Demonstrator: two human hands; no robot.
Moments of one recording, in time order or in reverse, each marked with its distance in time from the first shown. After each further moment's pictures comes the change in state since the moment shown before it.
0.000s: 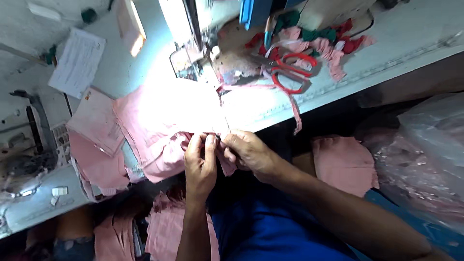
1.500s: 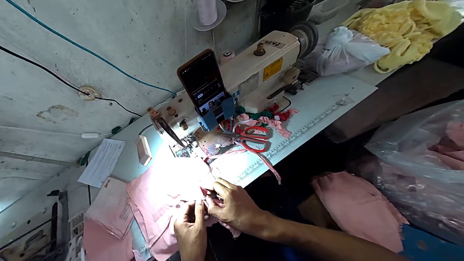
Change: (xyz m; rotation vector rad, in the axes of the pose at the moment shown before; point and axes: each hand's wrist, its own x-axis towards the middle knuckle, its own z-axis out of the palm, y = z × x) left_hand 0.010 0.004 -0.006 0.063 0.184 -0.085; right_hand 0.017 0.007 0.001 -0.919 0.338 -0.569
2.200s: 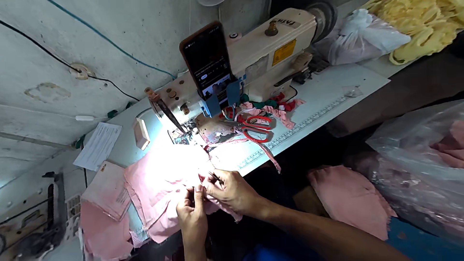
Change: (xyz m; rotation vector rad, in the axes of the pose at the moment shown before) left_hand -0.004 -0.005 0.008 -0.156 -0.037 0.026; right_hand 0.007 0.002 -0.008 0.297 -0.141 0.167
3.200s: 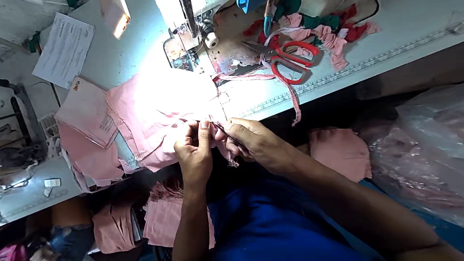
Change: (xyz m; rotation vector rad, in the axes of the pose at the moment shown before) left_hand -0.005 0.011 0.009 -0.026 0.013 0.001; right_hand -0.025 -0.018 -0.022 0.447 -0.285 0.266
